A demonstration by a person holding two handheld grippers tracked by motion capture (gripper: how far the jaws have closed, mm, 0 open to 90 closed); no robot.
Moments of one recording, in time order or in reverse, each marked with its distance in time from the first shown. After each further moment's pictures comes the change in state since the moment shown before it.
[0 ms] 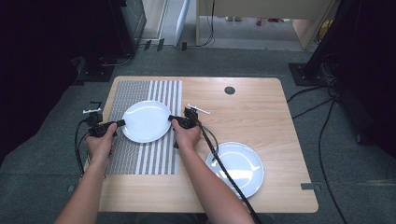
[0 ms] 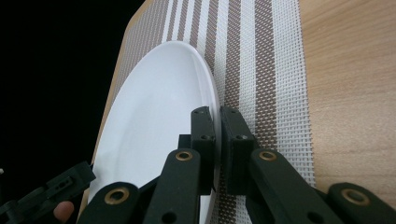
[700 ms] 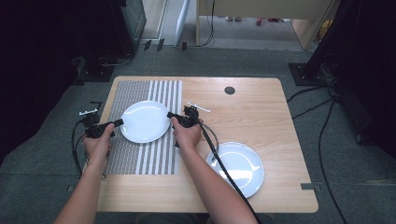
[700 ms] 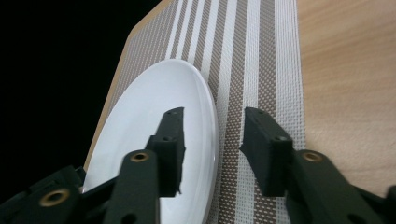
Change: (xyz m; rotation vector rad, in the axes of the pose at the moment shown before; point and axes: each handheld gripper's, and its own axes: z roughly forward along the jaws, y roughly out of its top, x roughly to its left) left arm 0.005 0.001 -0.012 -0.066 -0.003 0.031; right arm 0.009 0.006 -0.009 -0.046 -0.015 -0.091
